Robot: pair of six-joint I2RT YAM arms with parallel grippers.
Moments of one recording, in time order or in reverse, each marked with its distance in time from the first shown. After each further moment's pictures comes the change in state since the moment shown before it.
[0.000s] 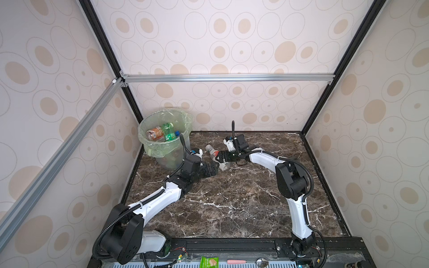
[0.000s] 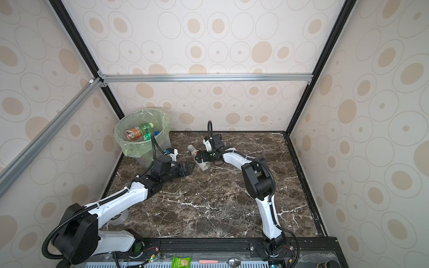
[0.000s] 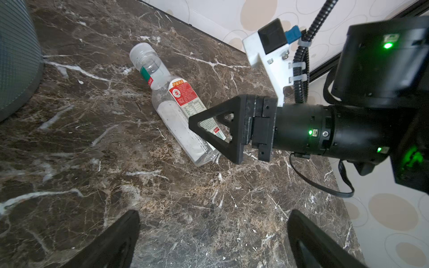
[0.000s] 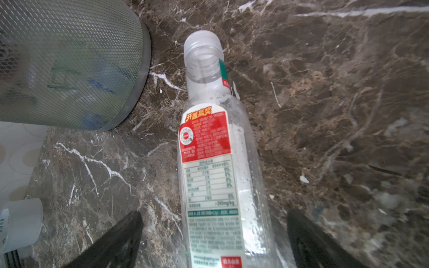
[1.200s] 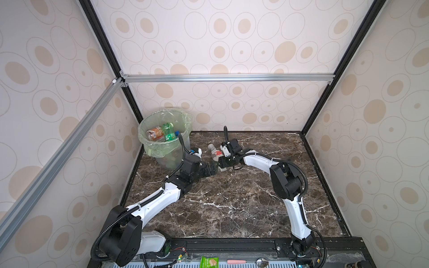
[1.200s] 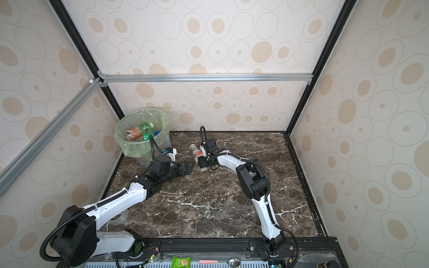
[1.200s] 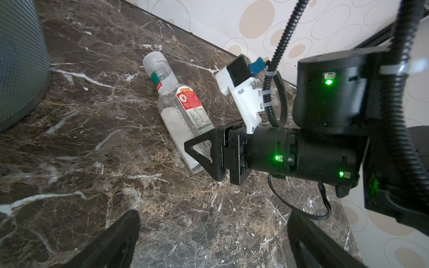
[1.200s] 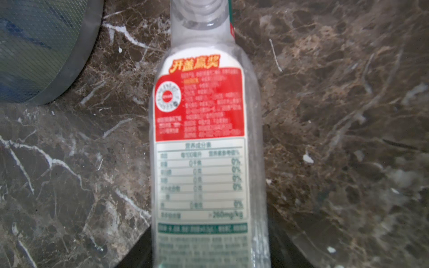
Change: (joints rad) left arm 0.000 -0.019 0.000 0.002 -0.014 -0.006; right arm 0.051 0.026 -0.002 -0.092 0.144 -0.043
